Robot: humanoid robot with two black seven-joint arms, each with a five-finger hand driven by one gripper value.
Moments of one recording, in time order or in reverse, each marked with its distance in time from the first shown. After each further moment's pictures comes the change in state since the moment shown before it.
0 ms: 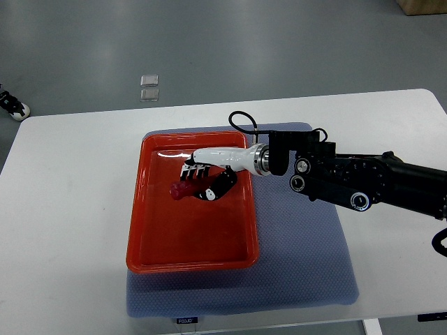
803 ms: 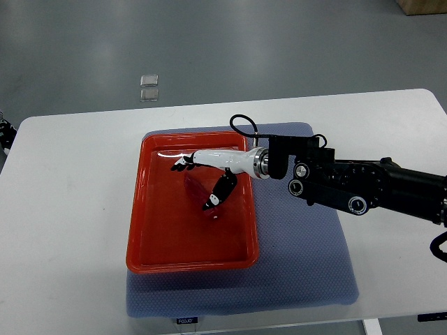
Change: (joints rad) left arm 0.000 0.000 0.000 0.000 0.000 0.000 0.000; right arm -0.011 0.004 0.007 -0.006 0.009 -0.034 0.000
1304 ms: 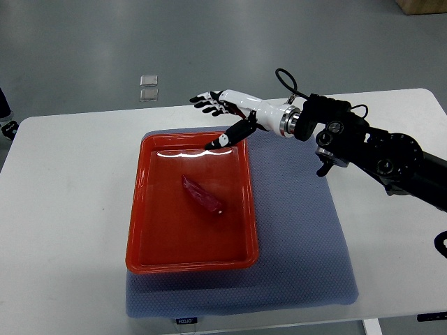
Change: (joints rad) left arm 0.000 0.000 0.000 0.000 0.000 0.000 0.000; right arm -0.079 -0.066 0.362 -0.036 0.310 0.010 0.001
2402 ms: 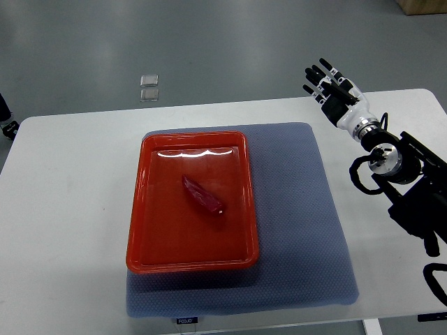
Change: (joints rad) left arm 0.000 0.000 0.000 0.000 0.000 0.000 0.000; right arm -0.262 0.057 0.517 -0.293 0.721 -0.013 0.093
